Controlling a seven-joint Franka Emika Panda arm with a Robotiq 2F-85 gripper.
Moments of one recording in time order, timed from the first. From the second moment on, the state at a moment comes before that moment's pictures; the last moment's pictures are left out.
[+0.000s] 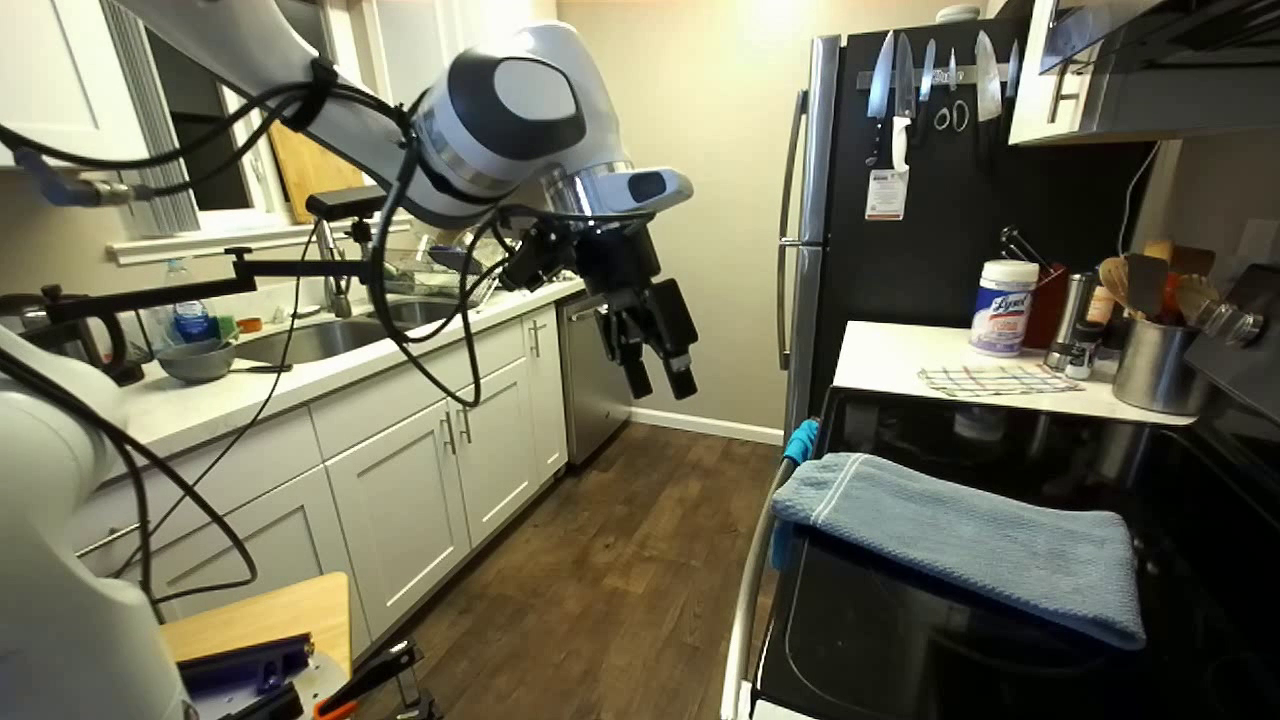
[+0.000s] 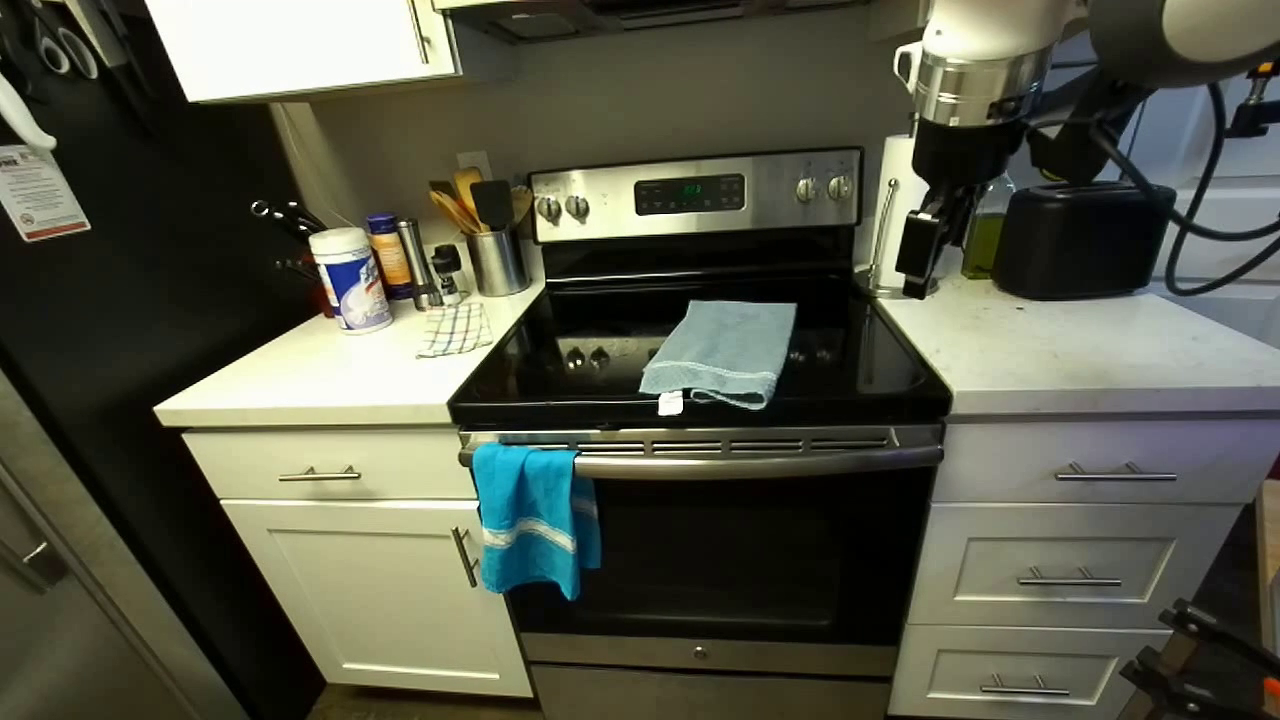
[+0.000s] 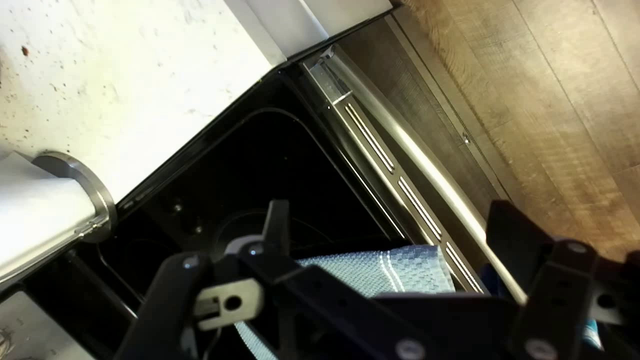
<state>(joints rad) -0.04 -0.34 0.17 -2.45 -0.40 2.20 0.36</state>
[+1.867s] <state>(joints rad) 0.04 0.08 0.14 -2.25 -0.80 2.35 0.55</state>
